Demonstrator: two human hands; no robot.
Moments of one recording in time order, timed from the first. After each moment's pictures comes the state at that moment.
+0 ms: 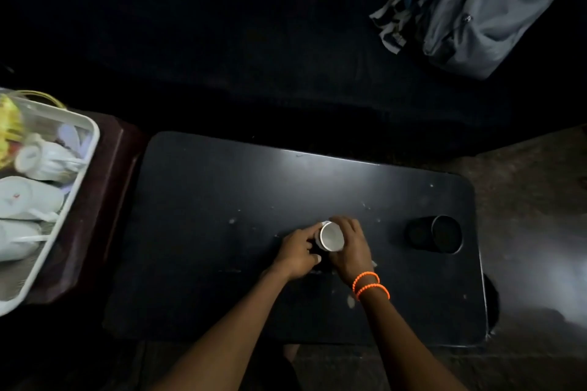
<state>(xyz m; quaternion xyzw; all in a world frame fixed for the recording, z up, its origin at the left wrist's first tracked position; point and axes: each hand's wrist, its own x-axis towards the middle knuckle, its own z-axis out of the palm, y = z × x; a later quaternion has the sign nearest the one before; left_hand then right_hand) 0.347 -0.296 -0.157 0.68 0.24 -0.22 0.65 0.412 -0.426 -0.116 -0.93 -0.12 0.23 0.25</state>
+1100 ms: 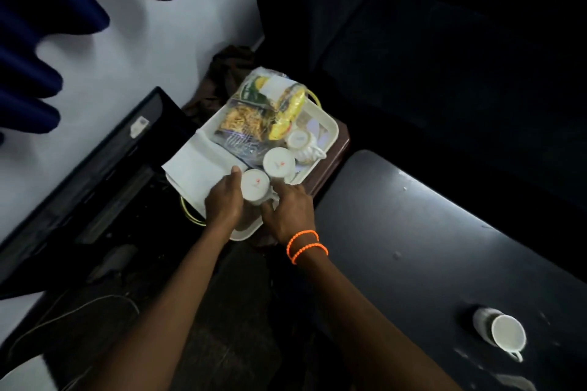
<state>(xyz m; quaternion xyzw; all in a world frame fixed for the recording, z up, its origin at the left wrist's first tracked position) 0.076 0.078 -0.080 0.53 0.72 0.13 0.43 0.188 -0.011 -0.054 -0.80 -0.43 0.31 0.27</state>
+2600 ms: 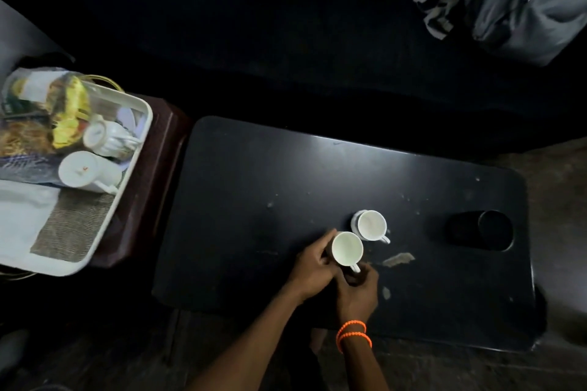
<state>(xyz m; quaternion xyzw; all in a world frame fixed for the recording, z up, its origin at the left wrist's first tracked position) 0.271 -0.298 -0.160 0.56 0.33 -0.16 0.74 0.277 -0.399 -0.139 -0.84 0.28 0.14 0.45</state>
